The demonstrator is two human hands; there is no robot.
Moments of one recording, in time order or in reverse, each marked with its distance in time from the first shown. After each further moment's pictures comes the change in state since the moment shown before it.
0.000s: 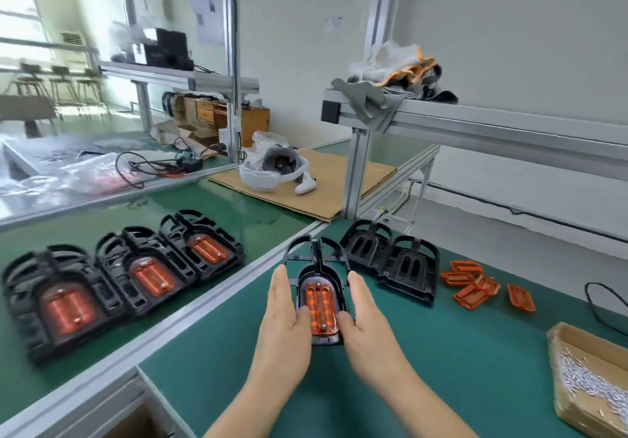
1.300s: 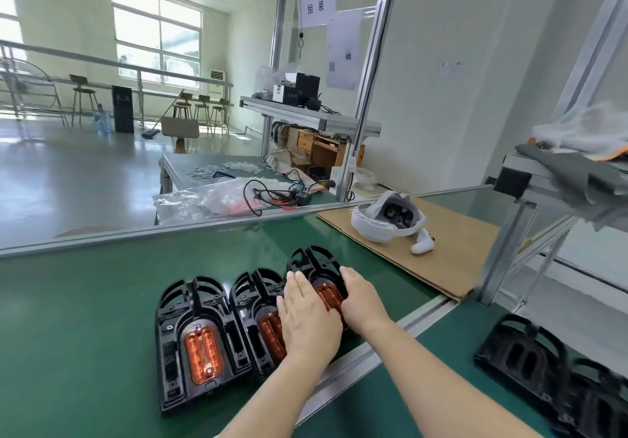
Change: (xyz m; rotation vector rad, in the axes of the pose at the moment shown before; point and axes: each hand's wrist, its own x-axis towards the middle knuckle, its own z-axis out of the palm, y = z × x) left_hand 0.147 -0.057 -0.131 0.483 0.370 -0.216; right_hand 0.216 -0.113 0.159 -0.327 -0.222 -0.188
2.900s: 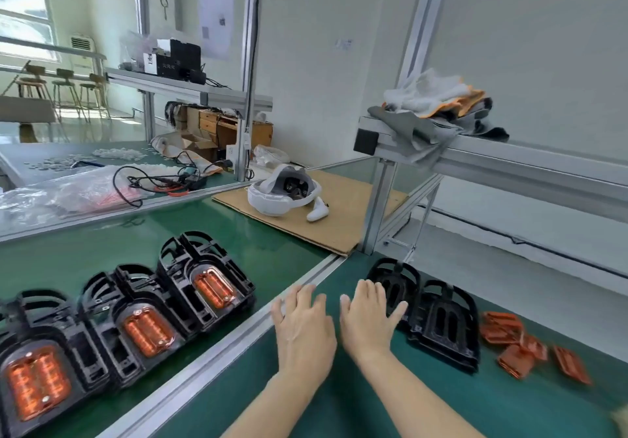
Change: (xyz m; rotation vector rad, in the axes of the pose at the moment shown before) left_hand -0.082 0.072 0.100 0.208 -0.099 0.535; right_hand -0.107 0.135 -0.047 -0.234 0.360 0.516
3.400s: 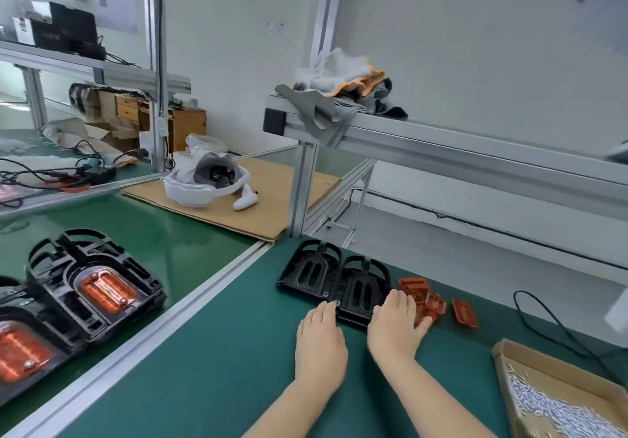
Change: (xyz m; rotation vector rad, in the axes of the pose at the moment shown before) left_hand -0.028 0.110 0.079 -0.340 -0.319 0.113; right_hand -0.008 0.150 -0.047 -0.164 0.135 0.373
